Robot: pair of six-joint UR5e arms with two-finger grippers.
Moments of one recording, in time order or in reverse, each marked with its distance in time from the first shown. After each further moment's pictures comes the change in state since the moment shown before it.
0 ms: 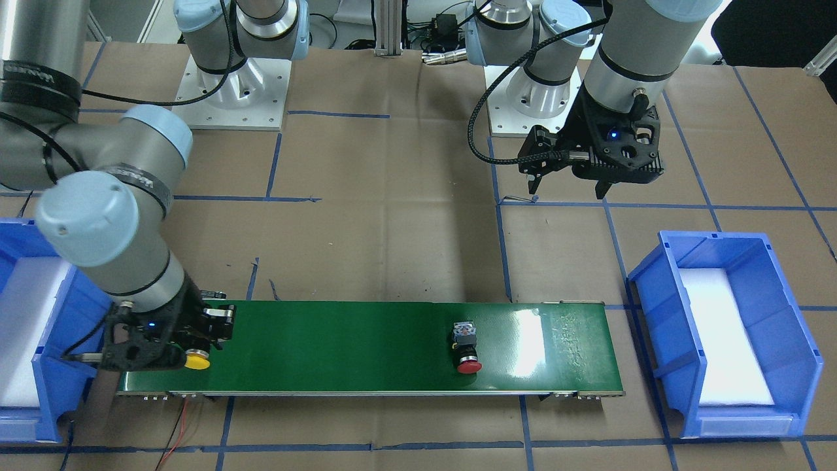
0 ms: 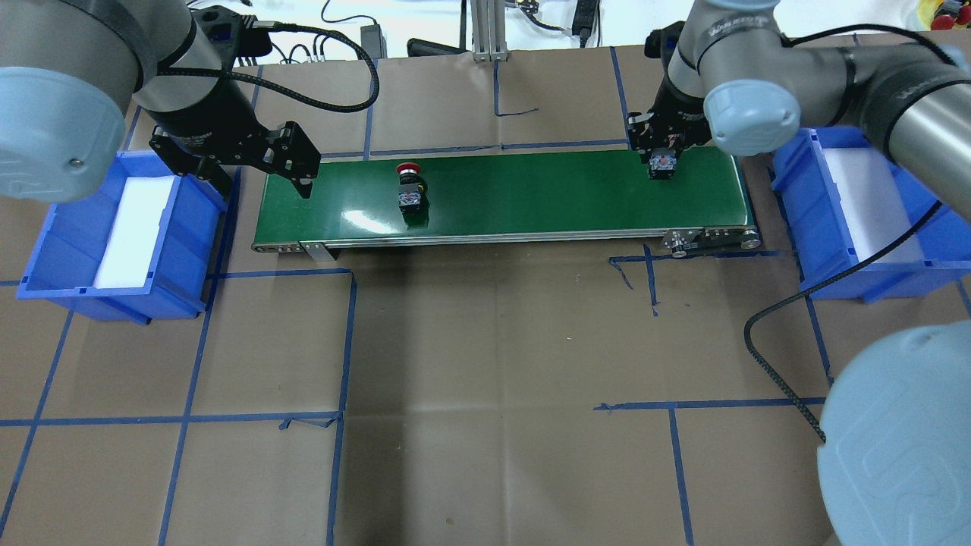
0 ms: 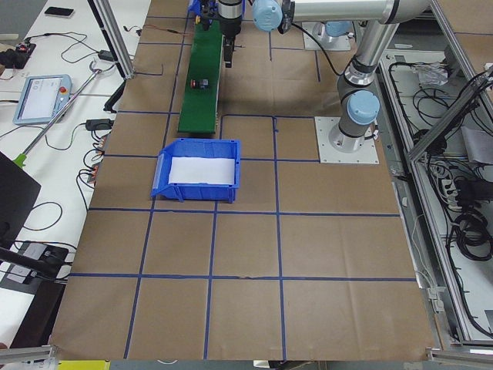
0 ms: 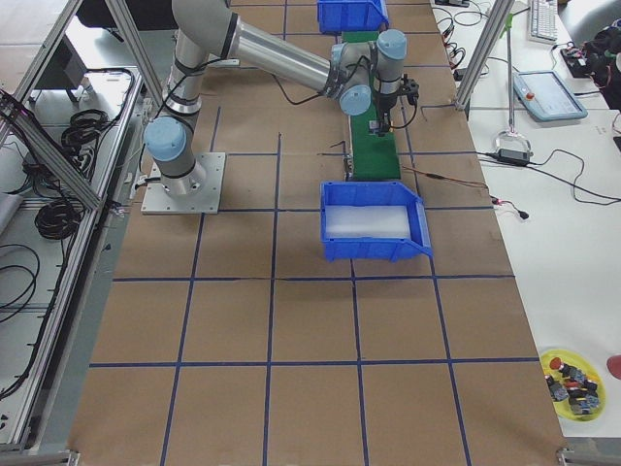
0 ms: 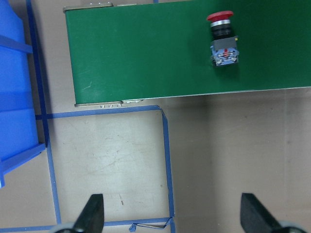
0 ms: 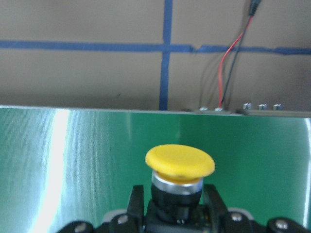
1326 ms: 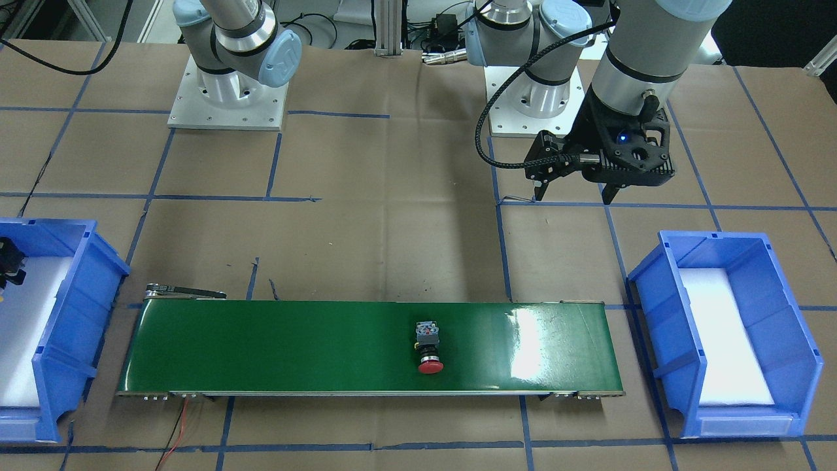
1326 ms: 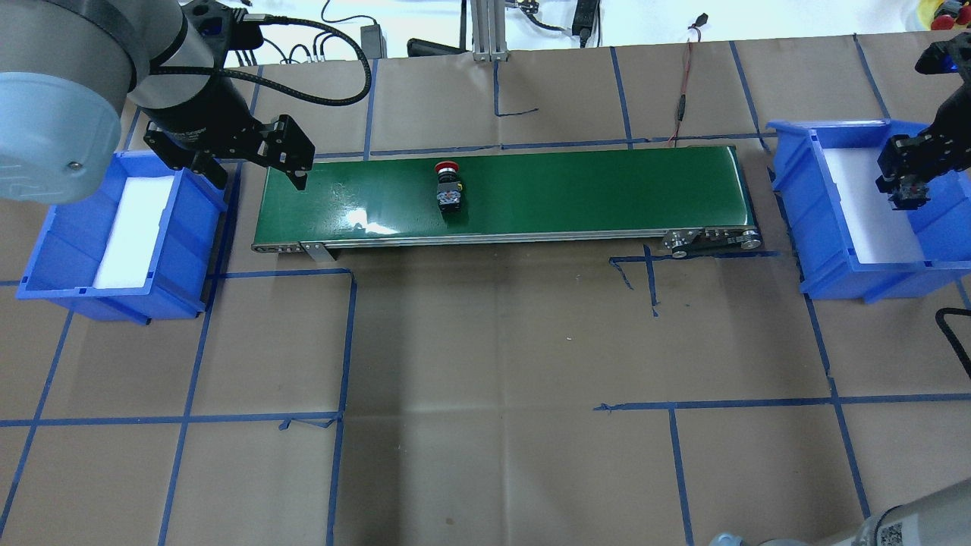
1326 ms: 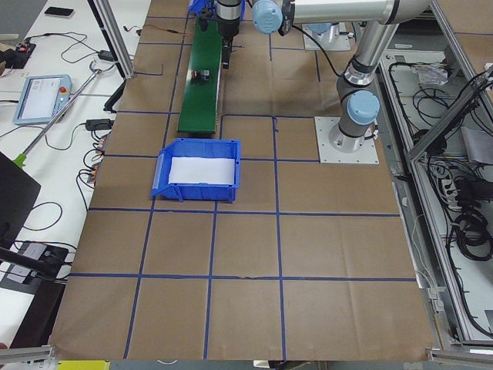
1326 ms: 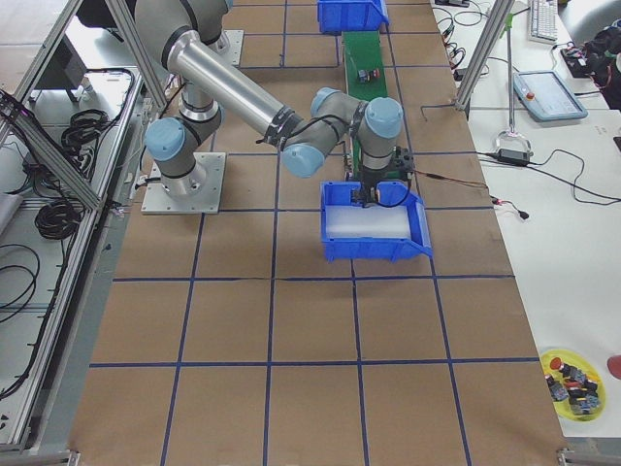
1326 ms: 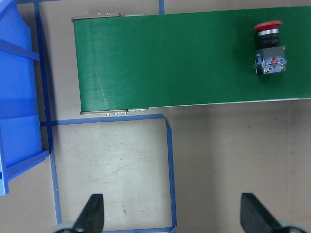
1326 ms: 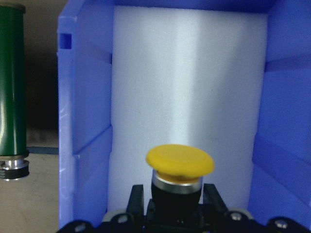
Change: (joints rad) left arm 0.013 -0.003 -0.005 0.039 -0.002 -0.002; right arm -0.506 -0.109 0.148 0.042 0.012 -0.539
